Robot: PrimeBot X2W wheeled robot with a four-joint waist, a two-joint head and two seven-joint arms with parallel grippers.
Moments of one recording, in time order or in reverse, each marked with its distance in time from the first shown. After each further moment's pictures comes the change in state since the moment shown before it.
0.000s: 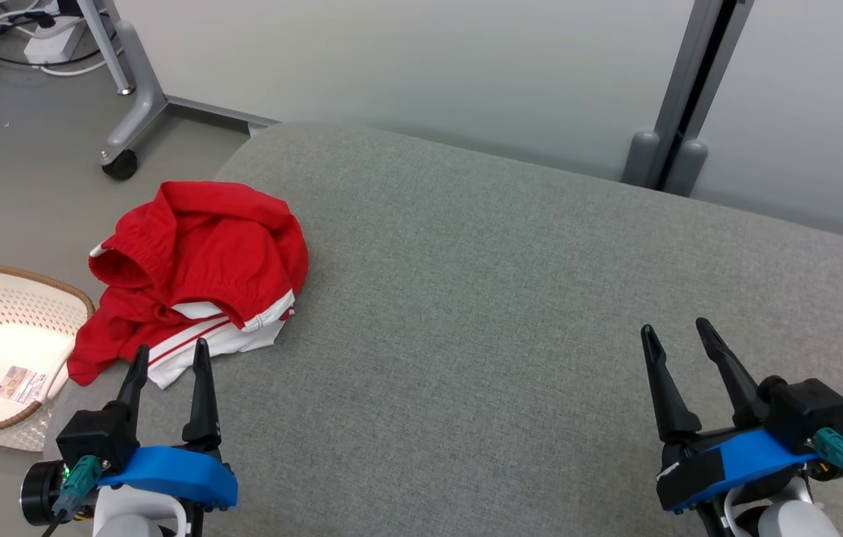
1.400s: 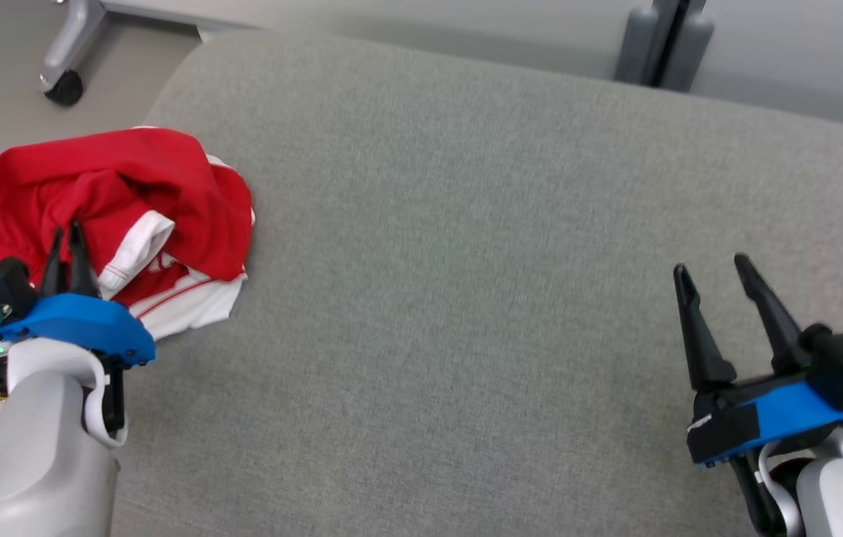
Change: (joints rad) left arm -0.460 0.067 0.075 0.472 -0.053 0.001 0.003; right arm -0.075 -0.062 -0.022 -0.124 -0.008 0.000 0.072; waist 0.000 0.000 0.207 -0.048
